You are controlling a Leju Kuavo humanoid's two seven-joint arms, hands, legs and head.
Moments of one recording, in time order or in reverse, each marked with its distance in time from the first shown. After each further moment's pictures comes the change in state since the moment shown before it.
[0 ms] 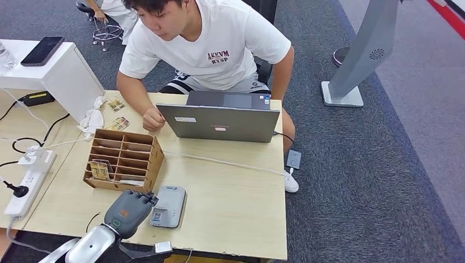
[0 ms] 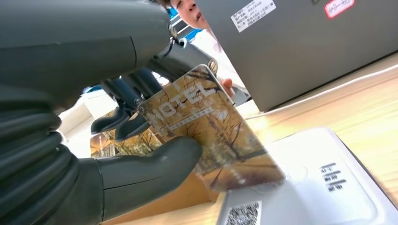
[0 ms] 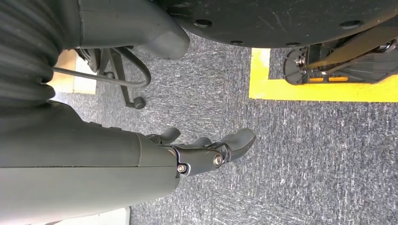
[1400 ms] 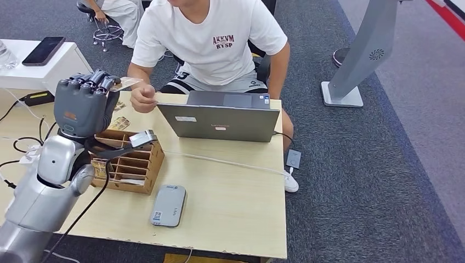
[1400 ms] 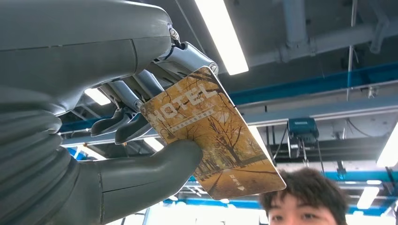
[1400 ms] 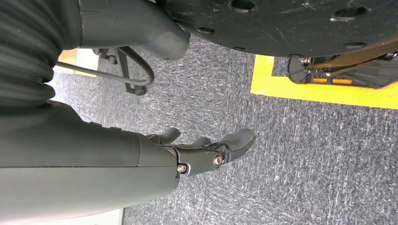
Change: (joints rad) left arm -0.408 -0.127 0.208 0.071 0.027 0.462 -0.071; right arm -0.007 0.003 0.000 0.010 0.076 0.009 0.007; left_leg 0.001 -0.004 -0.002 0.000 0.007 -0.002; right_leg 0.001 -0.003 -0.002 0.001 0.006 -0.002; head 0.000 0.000
